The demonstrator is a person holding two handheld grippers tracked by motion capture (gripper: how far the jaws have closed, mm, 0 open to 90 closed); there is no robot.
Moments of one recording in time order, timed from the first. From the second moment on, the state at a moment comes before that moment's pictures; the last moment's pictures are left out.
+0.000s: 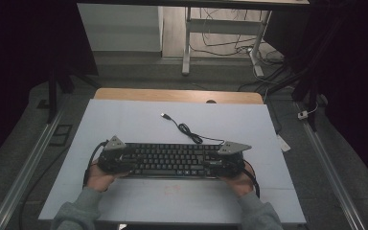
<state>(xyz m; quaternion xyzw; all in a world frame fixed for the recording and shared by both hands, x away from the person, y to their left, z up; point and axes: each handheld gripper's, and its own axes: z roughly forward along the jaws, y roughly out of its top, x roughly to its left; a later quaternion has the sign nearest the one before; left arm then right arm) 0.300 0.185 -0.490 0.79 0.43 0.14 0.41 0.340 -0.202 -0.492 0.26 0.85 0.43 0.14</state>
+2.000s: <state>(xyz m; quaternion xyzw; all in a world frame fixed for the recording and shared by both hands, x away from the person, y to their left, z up) 0.344 0.141 -0.516 0.84 0.41 0.13 0.33 0.341 -0.200 -0.494 0.25 0.86 0.43 0.14</state>
